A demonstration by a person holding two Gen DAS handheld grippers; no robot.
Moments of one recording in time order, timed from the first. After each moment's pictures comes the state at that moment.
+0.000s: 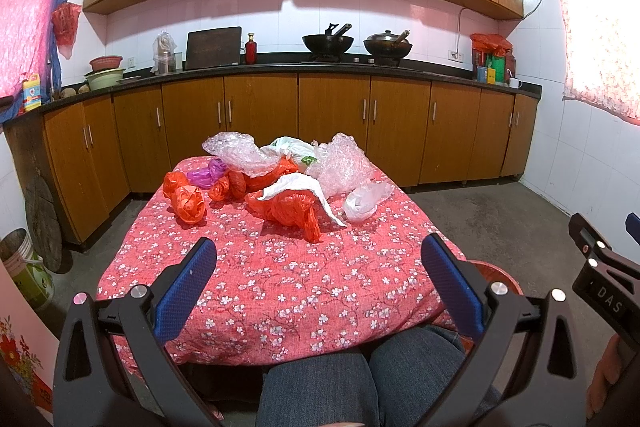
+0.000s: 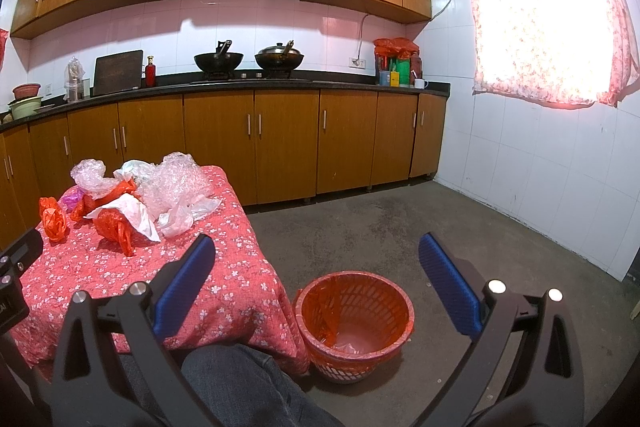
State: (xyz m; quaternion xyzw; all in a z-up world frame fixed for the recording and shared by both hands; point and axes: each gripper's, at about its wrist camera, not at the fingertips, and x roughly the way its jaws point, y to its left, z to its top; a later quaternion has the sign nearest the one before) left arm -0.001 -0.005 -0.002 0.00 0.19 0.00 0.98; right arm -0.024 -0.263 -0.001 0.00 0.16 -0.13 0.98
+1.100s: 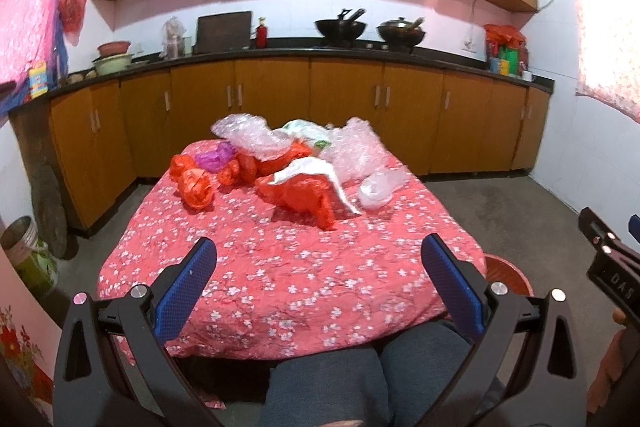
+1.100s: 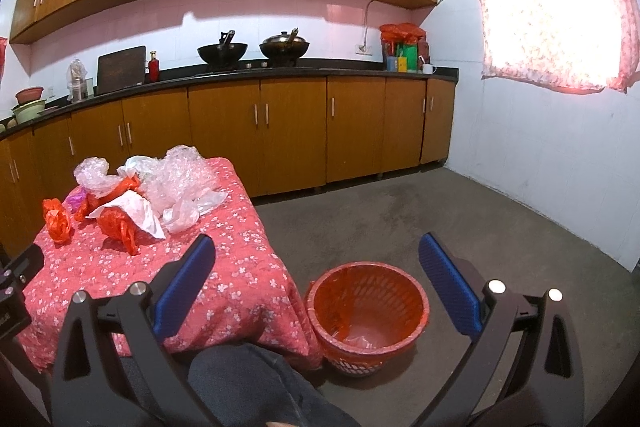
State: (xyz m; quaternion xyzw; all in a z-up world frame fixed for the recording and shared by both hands) left arm 0.014 -0.002 -0.018 -0.01 0.22 0.02 0.98; right arm 0.007 -0.265 -0.011 0.02 0.17 -0.11 0.98
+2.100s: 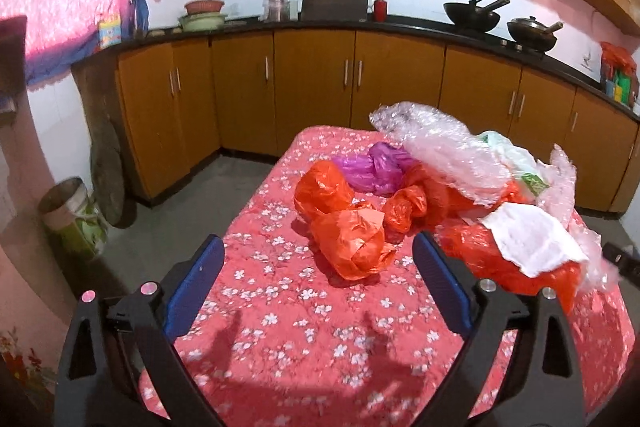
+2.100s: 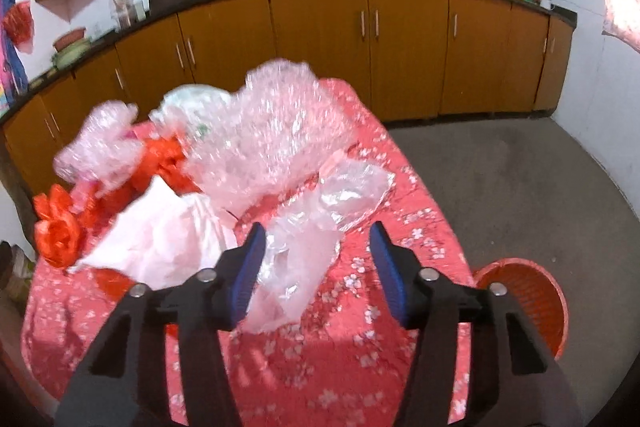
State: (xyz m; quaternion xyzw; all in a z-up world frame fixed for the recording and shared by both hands) left arm 0.166 0.181 -0.051 -0.06 0.25 0.19 0.95; right arm 0.284 -0.143 -0.086 0.02 0.36 0.04 0.93
